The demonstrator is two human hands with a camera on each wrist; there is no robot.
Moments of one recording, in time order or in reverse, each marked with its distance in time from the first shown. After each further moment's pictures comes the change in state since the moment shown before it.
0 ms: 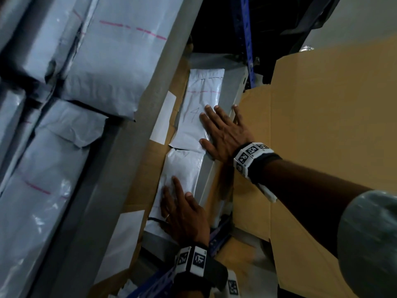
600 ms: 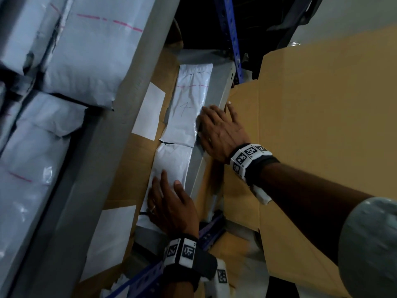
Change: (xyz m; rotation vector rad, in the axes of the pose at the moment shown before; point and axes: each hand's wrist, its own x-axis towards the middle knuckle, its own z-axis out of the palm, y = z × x) left_hand -0.002 0.010 -0.015 -0.046 0.156 0.095; right_hand -0.030 -0.002 -0.017 0.084 0.140 0.019
